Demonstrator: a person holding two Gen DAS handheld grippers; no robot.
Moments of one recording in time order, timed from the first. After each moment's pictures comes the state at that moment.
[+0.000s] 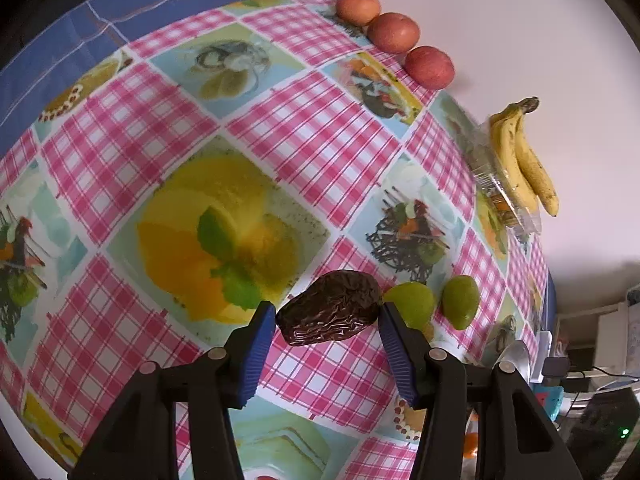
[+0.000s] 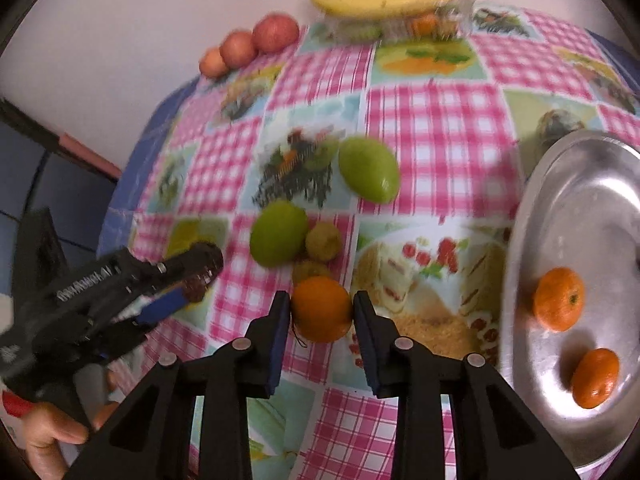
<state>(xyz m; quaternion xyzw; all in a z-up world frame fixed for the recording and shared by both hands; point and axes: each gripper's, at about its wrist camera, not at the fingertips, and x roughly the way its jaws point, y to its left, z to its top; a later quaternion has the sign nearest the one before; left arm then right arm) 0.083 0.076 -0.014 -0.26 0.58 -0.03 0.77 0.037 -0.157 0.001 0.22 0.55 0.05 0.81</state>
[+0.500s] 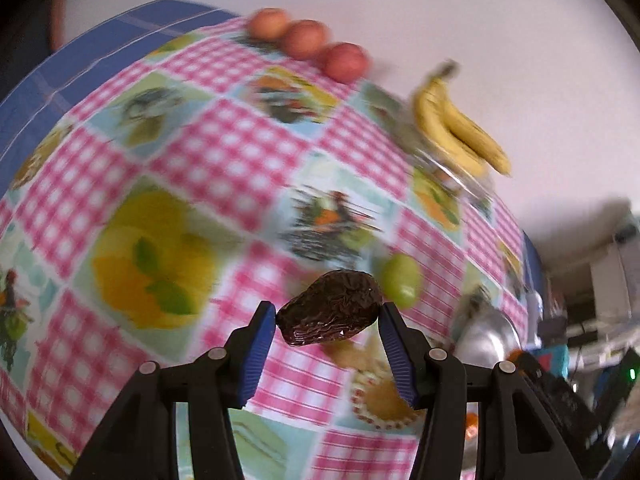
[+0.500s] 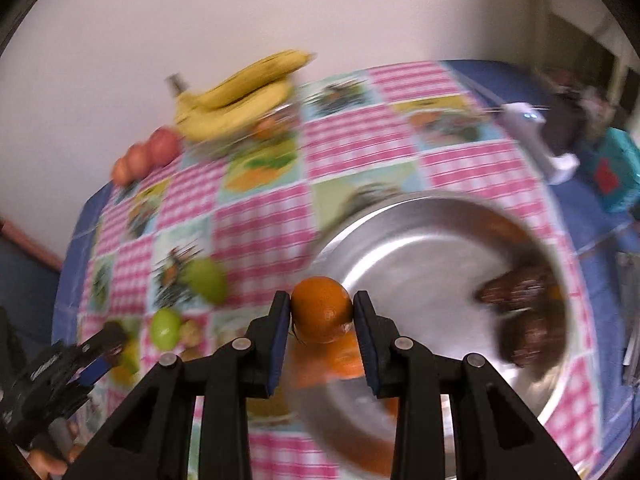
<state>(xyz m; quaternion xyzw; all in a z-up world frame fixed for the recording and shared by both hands) 0.078 0.010 0.021 -0.19 0.55 -0.12 0.81 0.004 -0.275 0.043 0.22 0.48 -0.15 0.84</state>
